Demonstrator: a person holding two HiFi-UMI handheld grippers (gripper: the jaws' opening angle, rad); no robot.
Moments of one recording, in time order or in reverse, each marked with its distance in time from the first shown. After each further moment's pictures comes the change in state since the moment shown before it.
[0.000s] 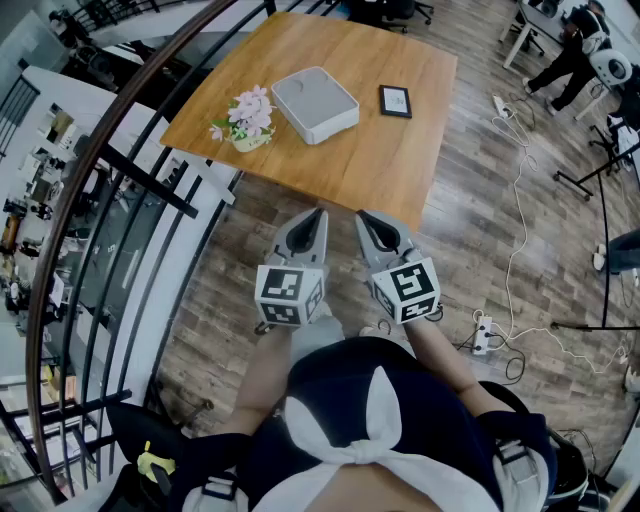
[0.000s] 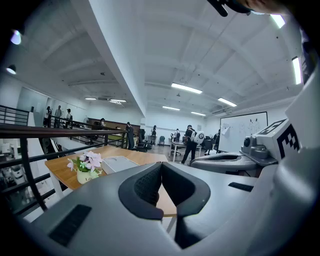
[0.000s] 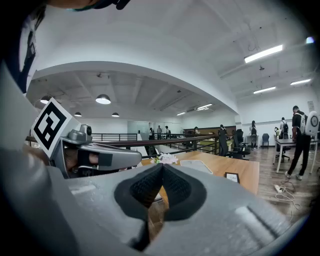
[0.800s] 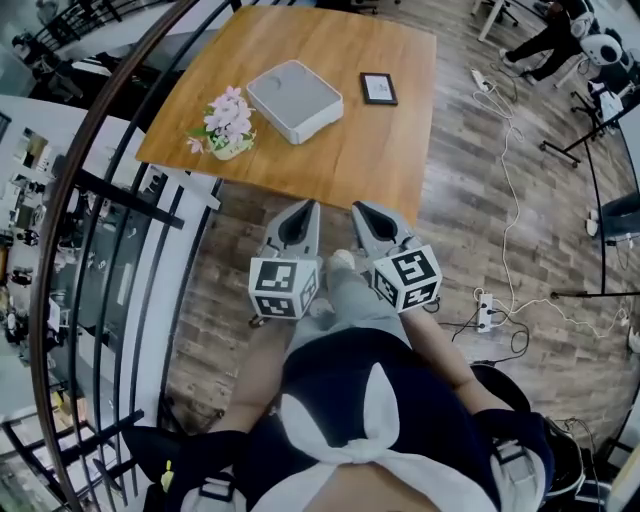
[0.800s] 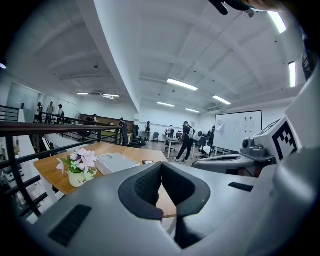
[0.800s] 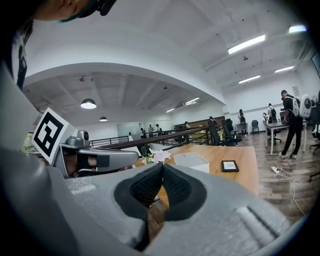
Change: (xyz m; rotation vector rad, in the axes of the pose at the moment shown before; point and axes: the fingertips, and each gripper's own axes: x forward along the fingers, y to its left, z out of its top) left arm 0.041 0.039 -0.012 0.007 0.051 -0.077; right arm 0.044 -0.025 -0.025 0.157 0.036 -0.075
